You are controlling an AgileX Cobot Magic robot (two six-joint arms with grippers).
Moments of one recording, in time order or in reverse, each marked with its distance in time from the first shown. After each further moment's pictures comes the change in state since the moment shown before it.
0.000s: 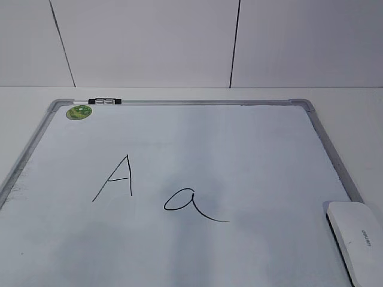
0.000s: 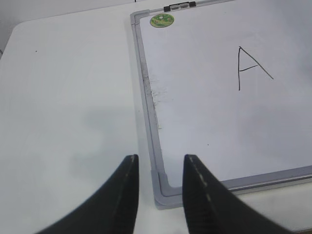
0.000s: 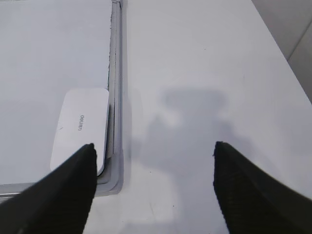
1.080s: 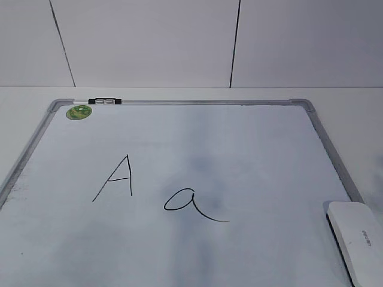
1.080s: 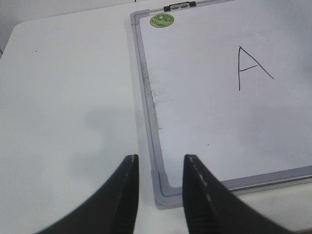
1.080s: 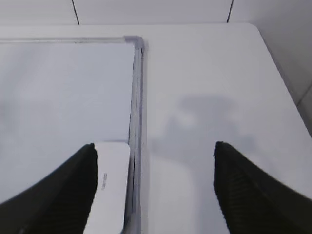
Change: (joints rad) left arm 0.000 0.000 0.000 0.000 0.000 0.000; right arm 0.000 0.279 -0.165 0.077 -0.170 -0.051
